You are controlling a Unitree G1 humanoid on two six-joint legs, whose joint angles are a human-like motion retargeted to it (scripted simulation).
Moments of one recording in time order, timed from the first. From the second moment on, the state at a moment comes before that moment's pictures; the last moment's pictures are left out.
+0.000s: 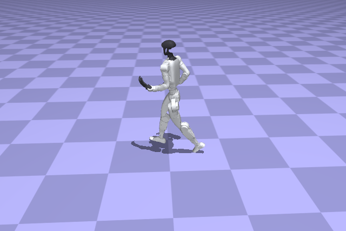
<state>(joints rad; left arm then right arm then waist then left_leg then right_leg) 0.04 0.01 -0.06 0.24 -0.71 -0.52 -0.52 0.58 -0.17 -0.03 0.25 0.25 -0.48 0.31 -0.32 0.09 -0.06 0.18 -0.19 -0.12 0.20 0.28 0.08 -0.51 -0.04 -0.06 0.14 -0.05 0.19</state>
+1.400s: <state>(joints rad) 0.25 -0.04 0.07 0.25 -0.58 -0.81 -0.44 0.32 -0.08 0.06 0.14 0.10 -0.44 0.36 -0.12 -0.06 0.03 -0.34 -0.11 0.11 0.51 -0.30 0.24 -0.06 -0.03 -0.43 0.89 0.52 -0.26</state>
